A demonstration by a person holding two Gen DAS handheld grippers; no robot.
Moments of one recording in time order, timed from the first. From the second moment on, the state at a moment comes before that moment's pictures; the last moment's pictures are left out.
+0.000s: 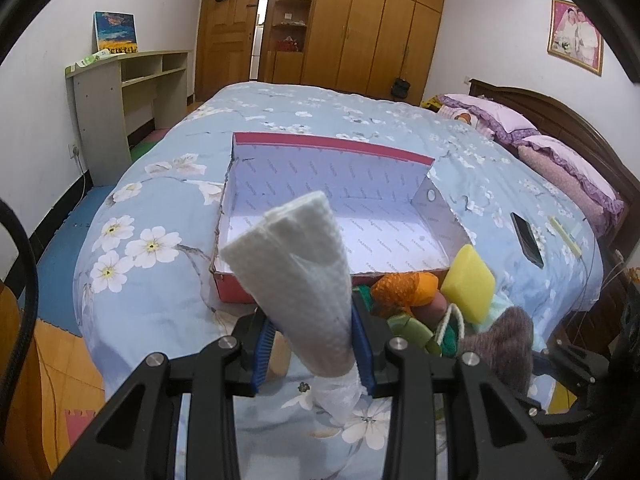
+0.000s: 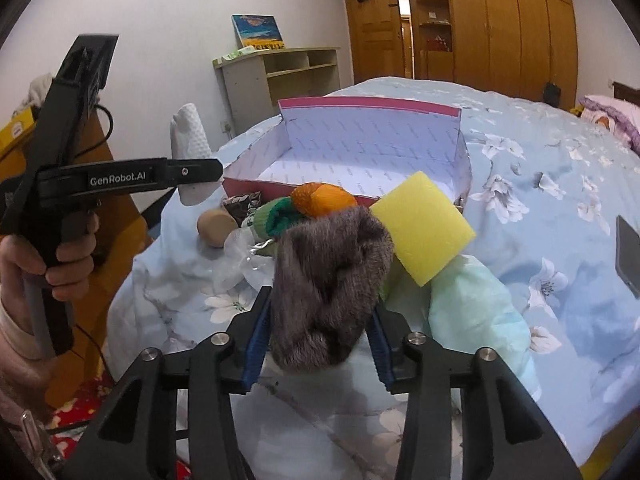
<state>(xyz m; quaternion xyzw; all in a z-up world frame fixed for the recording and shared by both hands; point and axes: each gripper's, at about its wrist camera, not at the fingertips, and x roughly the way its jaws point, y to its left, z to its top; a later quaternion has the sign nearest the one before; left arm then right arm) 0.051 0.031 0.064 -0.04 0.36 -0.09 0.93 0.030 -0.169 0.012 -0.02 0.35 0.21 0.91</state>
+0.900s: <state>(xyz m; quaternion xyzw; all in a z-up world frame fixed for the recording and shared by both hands) 0.054 0.023 0.072 -0.03 0.35 -0.10 0.93 0.026 -0.183 0.100 -0.04 0.24 0.20 0.95</state>
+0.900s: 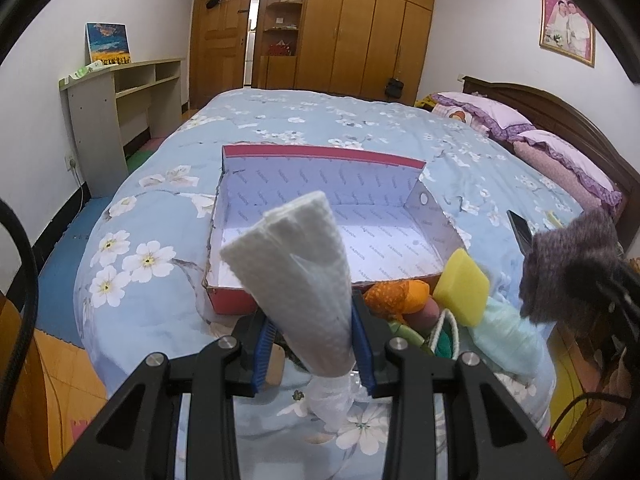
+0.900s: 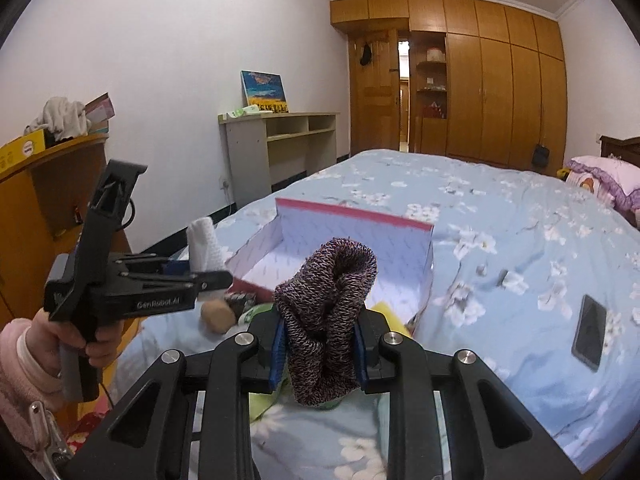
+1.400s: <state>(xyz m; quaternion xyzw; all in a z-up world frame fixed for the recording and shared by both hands) 0.081 0.018 0.088 0.00 0.33 -0.09 0.94 0.078 -0.185 0.096 -0.04 0.25 0.19 0.95</state>
